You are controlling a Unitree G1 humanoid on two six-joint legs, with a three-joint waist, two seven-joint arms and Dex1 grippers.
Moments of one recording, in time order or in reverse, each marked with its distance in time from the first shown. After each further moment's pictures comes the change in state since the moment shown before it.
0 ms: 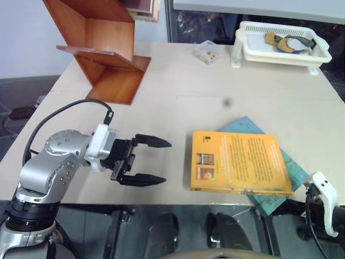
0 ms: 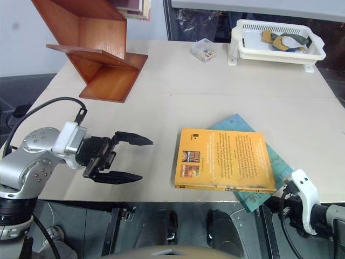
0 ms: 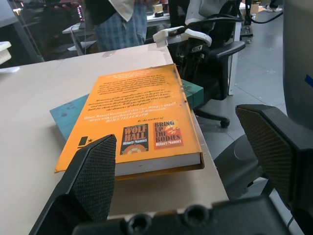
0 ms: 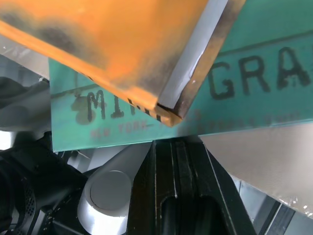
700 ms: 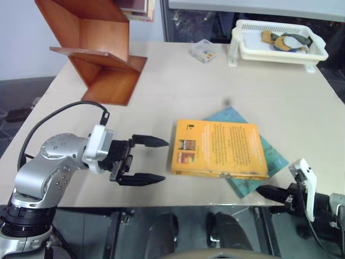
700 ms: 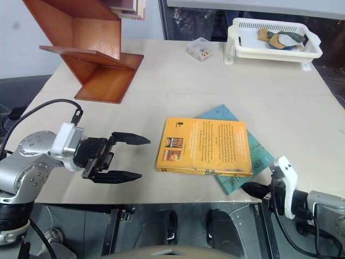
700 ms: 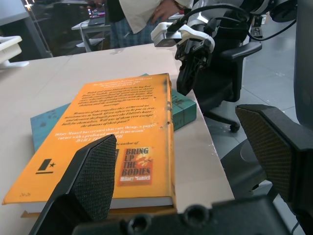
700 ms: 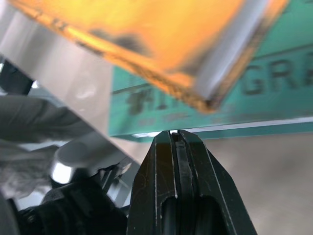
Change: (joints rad) left arm 0.038 0.002 0.032 -0.020 -0.010 0.009 0.040; right arm -0.183 0.057 0.072 0.011 0.197 0.062 -0.046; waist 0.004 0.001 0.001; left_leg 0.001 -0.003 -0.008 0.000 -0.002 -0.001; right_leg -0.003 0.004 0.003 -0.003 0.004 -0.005
